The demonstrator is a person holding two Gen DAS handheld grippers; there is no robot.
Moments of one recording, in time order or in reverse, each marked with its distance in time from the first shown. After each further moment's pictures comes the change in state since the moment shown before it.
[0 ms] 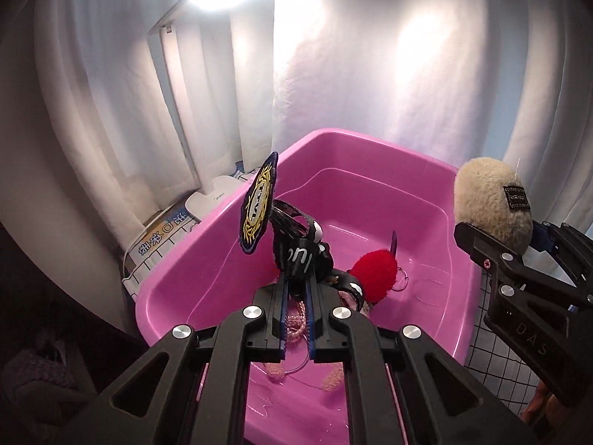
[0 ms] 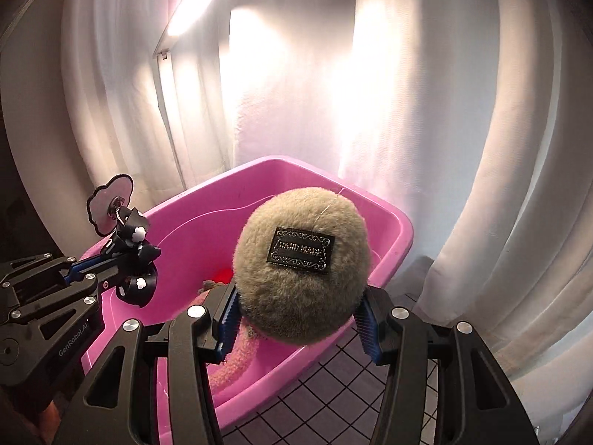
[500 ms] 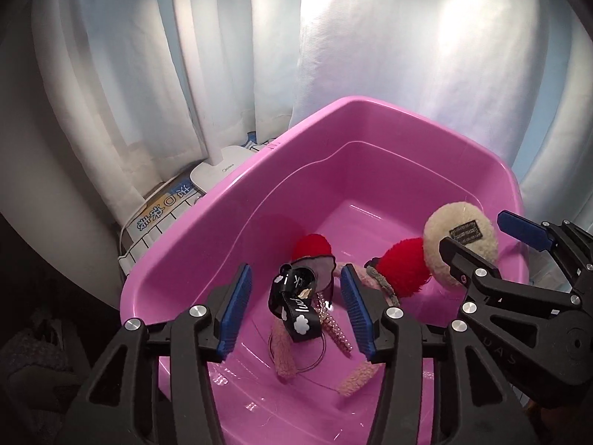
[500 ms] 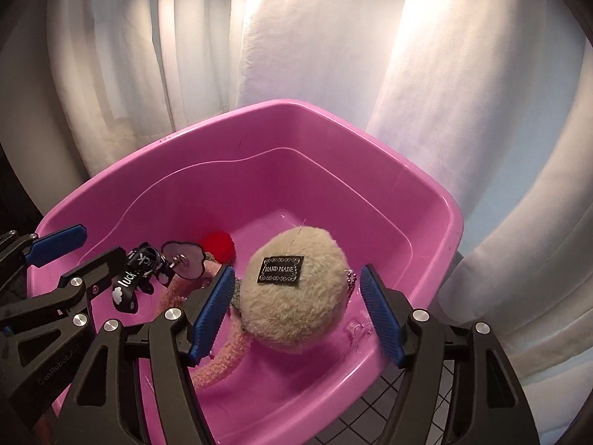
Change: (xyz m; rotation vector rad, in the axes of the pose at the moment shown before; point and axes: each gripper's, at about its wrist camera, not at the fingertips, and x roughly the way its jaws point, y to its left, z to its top) left arm 0.037 0.019 -0.006 -0.052 0.080 0.030; right arm 0.063 0.026 0.009 -0.100 0.176 -0.058
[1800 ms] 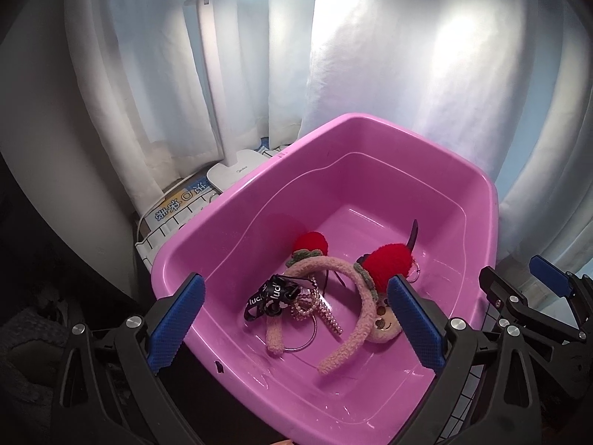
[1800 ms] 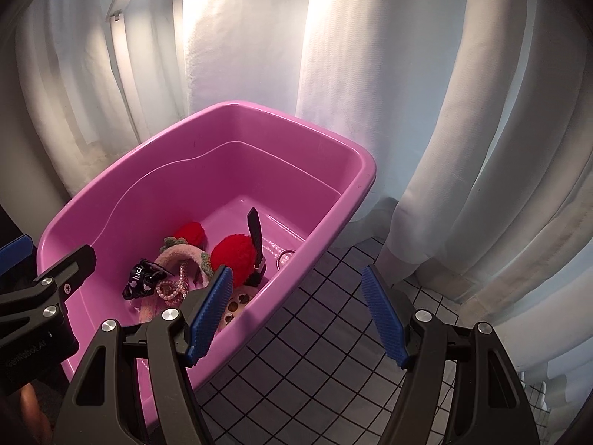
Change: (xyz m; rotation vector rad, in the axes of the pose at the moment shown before) left arm -0.047 -0.007 -0.010 -0.049 -0.014 0.029; right arm -0.055 -0.037 -0.036 0.179 0.019 -0.087
